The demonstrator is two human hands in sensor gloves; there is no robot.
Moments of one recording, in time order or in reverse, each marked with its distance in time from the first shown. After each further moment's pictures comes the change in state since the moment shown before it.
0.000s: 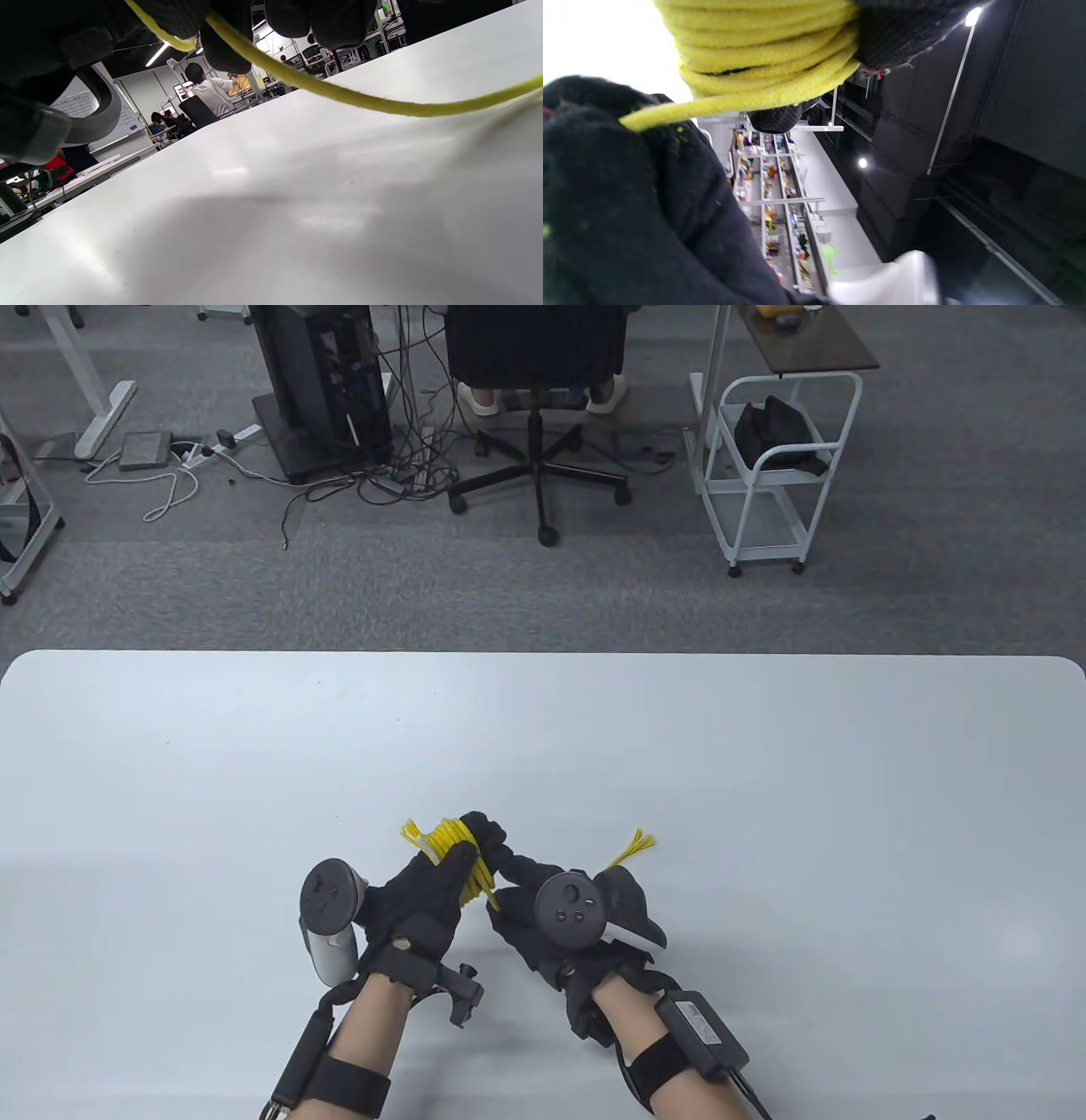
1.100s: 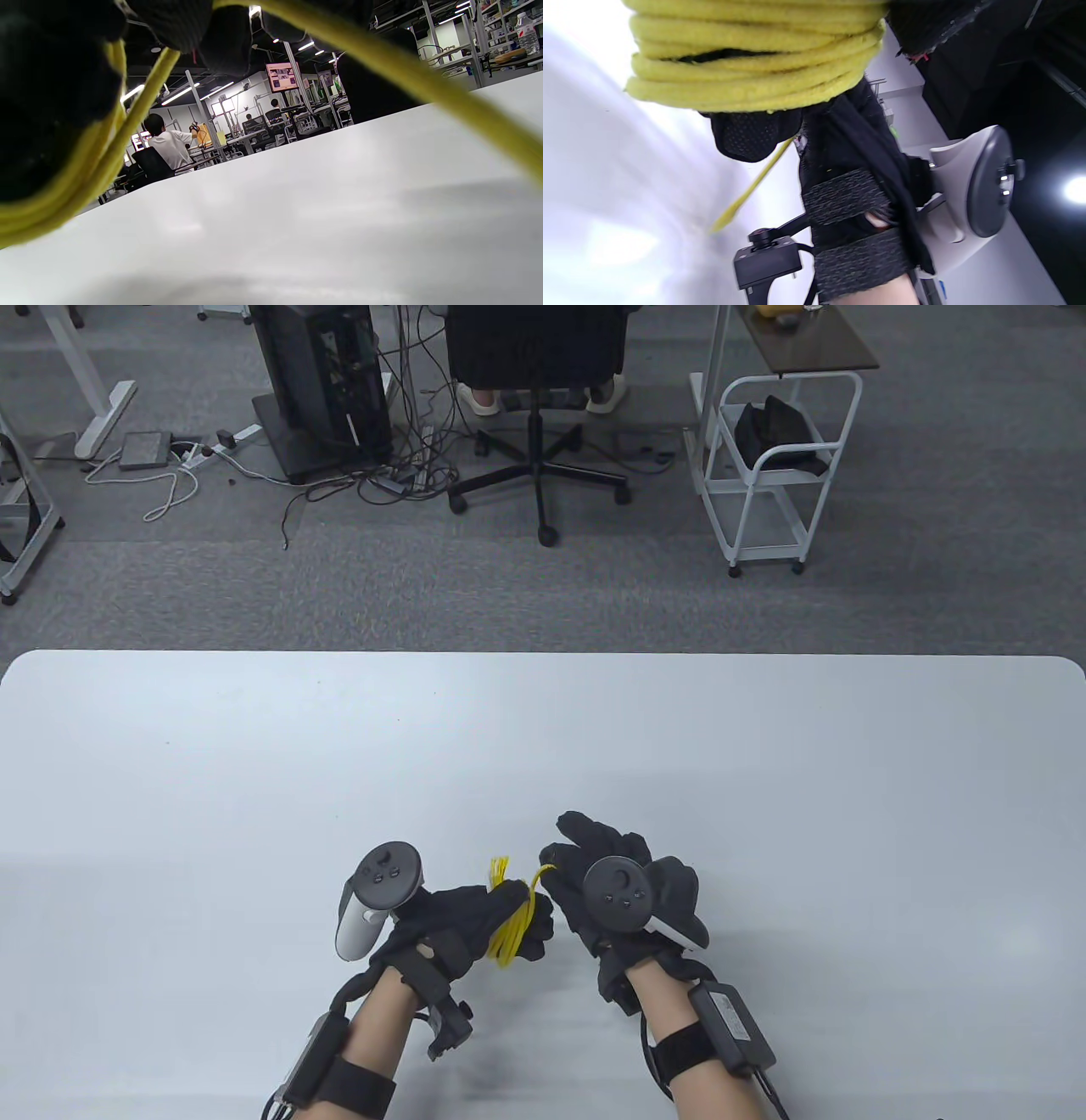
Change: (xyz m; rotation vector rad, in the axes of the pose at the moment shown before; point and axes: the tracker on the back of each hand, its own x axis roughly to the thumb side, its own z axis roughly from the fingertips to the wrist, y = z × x) left_hand -0.015 -0.027 -0.008 -0.465 0.221 -0.205; right_hand -0.025 -0.037 0.015 -0.249 0.109 0.088
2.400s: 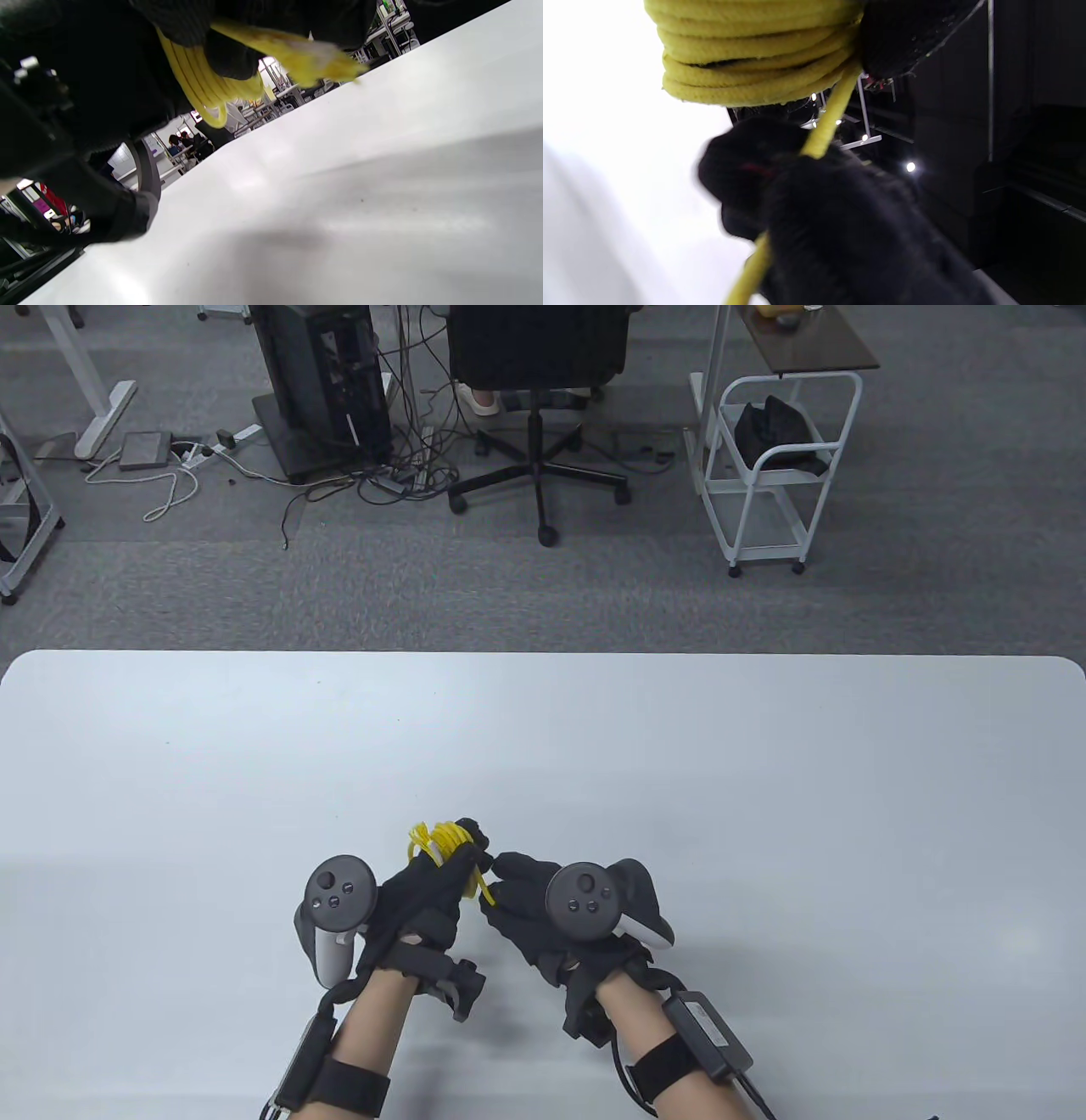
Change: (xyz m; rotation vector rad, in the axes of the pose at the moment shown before) left_hand 0.005 0.028 0.027 0.603 -0.042 -0.068; right_hand 0.037 0.025 -0.003 0.250 -0.130 -0.208
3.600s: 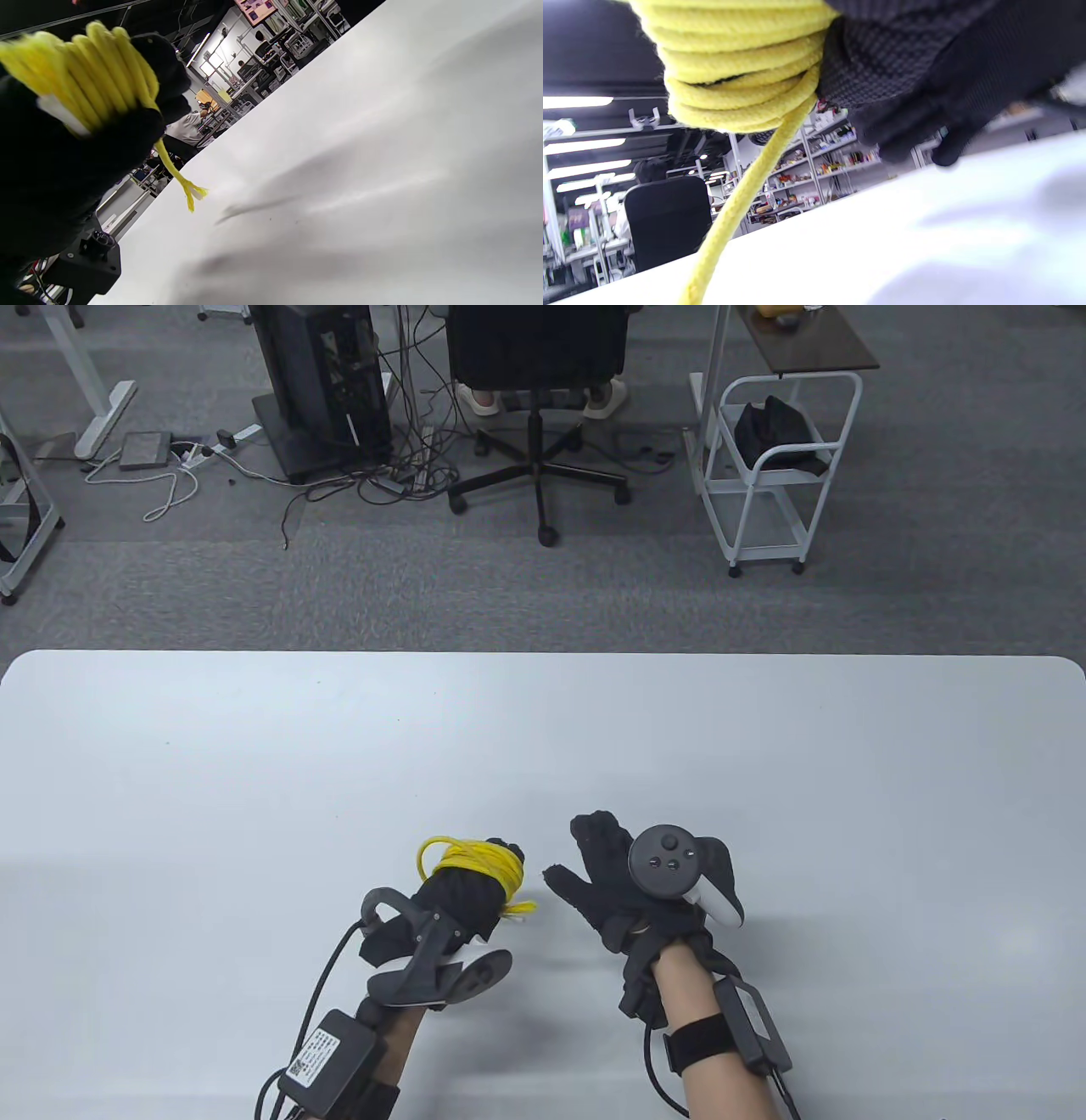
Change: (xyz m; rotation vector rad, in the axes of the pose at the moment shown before) left_hand 0.037 -0.069 0.021 -0.168 -0.695 -1.502; right_hand -0.066 -0.036 0.021 -0.003 0.173 -0.178
